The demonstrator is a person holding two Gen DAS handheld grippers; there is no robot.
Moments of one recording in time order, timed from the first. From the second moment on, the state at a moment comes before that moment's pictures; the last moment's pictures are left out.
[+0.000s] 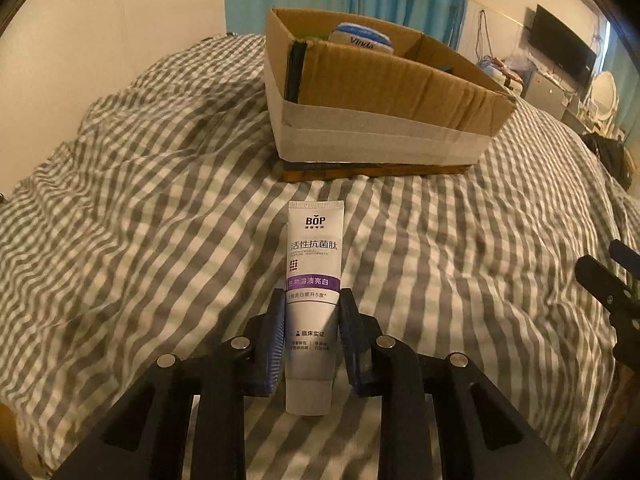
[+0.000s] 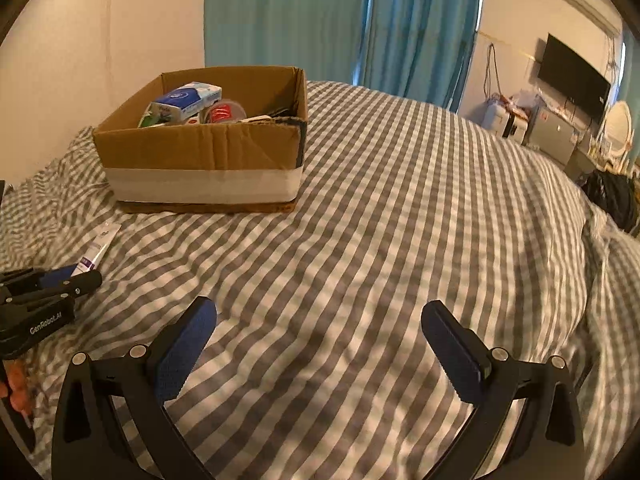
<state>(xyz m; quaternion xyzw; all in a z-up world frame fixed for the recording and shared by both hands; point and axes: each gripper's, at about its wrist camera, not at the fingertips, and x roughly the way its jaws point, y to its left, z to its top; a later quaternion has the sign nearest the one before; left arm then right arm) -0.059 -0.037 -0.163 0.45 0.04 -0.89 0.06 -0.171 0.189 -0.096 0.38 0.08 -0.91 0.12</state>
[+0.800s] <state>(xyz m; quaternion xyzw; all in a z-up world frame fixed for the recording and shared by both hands) -0.037 -0.013 -0.042 0.37 -0.01 -0.93 0.04 -0.132 0.177 0.014 0.32 0.08 -0.93 0.17</state>
